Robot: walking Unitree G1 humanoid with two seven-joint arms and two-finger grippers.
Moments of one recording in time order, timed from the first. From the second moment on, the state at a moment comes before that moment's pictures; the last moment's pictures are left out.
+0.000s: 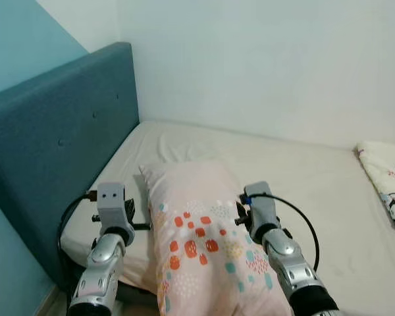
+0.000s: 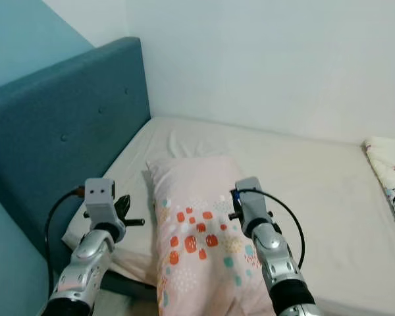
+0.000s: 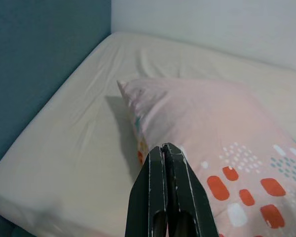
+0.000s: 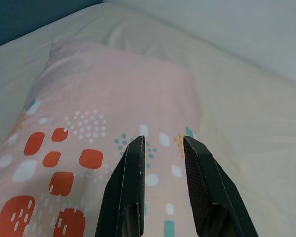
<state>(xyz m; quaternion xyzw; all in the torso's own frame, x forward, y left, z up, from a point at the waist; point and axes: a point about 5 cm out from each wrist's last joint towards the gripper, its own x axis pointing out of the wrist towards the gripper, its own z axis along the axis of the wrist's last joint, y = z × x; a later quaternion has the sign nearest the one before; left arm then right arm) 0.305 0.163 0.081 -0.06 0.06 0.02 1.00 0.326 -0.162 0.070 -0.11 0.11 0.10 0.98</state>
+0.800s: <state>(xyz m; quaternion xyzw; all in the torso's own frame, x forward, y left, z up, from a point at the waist) 0.316 0.165 0.090 -0.10 0.06 0.01 0.99 0.337 -0.164 0.084 -0.10 0.09 0.09 0.99</state>
